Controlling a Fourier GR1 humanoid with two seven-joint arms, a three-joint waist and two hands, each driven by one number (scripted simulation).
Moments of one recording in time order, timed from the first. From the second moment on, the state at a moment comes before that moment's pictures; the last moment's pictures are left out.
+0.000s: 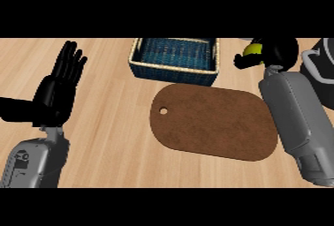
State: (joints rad) left arm -0.32 0.16 0.06 -1.59 0.11 0.06 0.07; right arm -0.86 -0.25 -0.09 -0.88 1.07 -0.16 0.55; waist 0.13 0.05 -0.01
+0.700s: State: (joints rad) left arm -0.36 0.15 0.05 -1.55 0.10 0.07 0.08; right arm -1.17 -0.36 -0.09 -0.61 1.55 -0.32 1.09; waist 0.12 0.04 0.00
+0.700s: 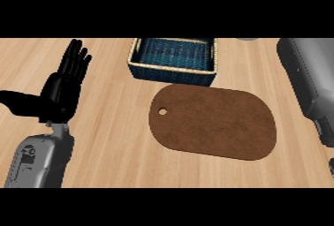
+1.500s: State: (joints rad) left arm -0.32 0.18 0.12 -1.54 0.11 0.08 0.07; right arm -1.11 -0.46 -0.26 -0.46 1.59 -0.45 1.06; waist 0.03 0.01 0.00
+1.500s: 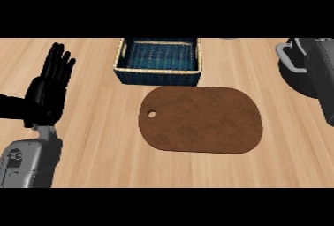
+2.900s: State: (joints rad) left arm -0.33 0.17 0.11 -1.53 0.10 0.07 0.06; right arm -0.94 -0.55 -0.62 -0.28 1.15 -0.71 0.50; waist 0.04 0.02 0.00
